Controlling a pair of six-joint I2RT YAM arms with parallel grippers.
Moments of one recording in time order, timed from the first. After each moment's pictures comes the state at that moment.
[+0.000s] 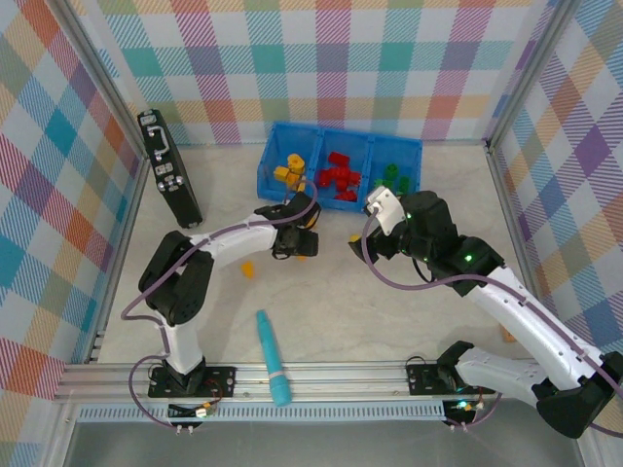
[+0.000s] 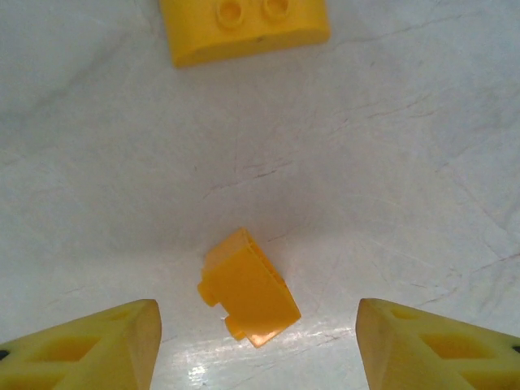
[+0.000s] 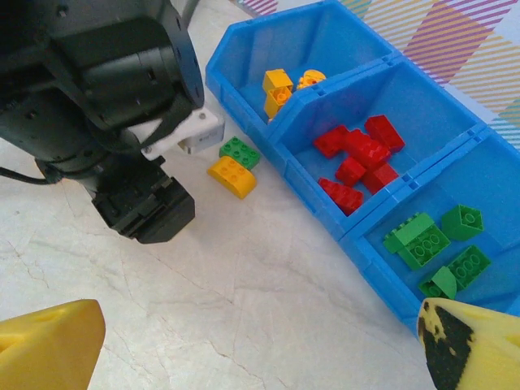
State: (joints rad) left arm -0.67 1.86 1.30 -0.62 -0.11 -0.57; right arm 0.67 1.02 1.09 -0.63 0.03 -0.22
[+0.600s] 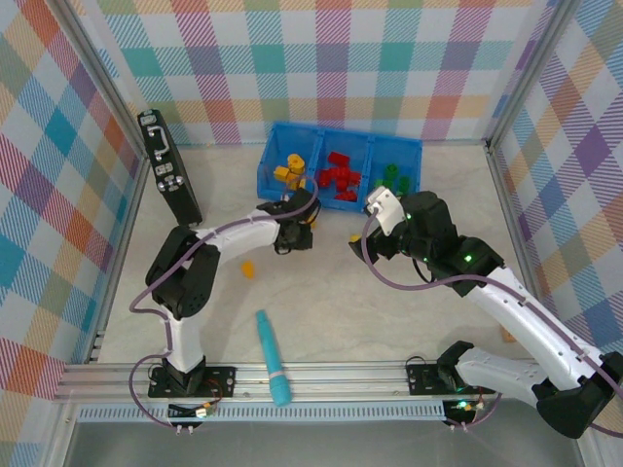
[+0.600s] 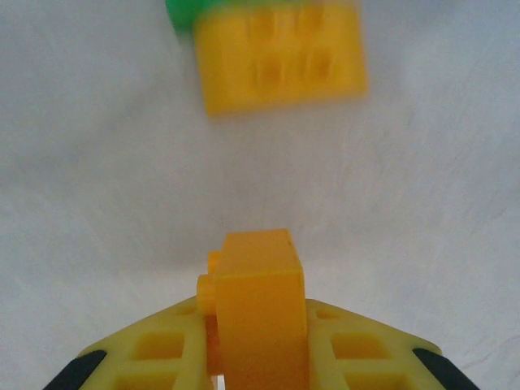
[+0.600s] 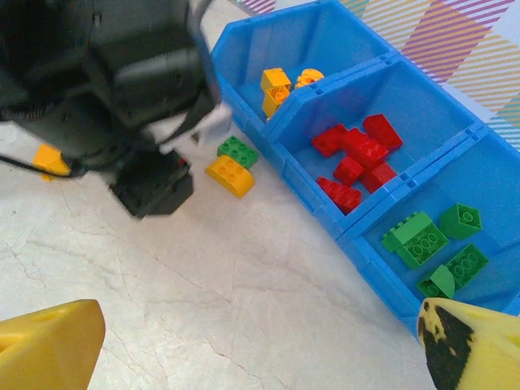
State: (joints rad) left arm -0.63 1.90 1.37 -0.61 -0.18 -0.56; right arm 0.67 1.02 1.09 -0.62 0.04 -0.22
